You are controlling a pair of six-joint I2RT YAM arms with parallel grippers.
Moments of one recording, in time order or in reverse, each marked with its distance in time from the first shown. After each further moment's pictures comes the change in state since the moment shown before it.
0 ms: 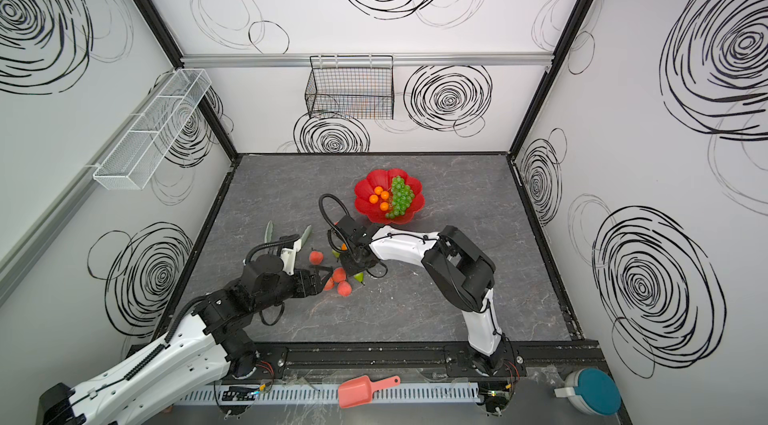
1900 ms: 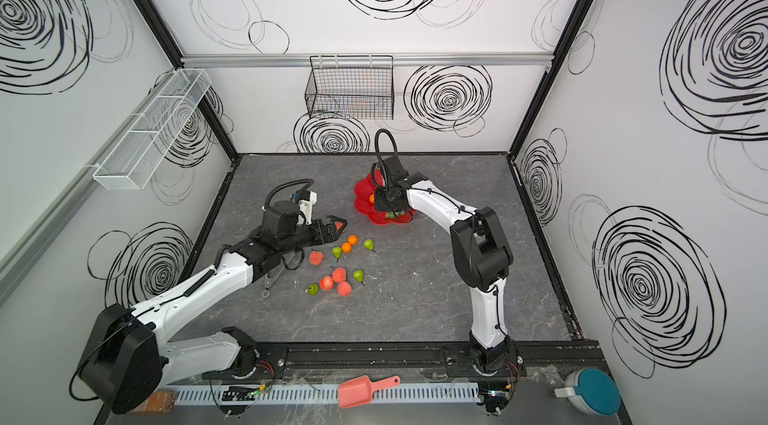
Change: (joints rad) left arm 0.221 0.575 0.343 0.277 0.165 0.158; right arm -0.399 0.050 0.311 -0.061 -0.007 -0.024
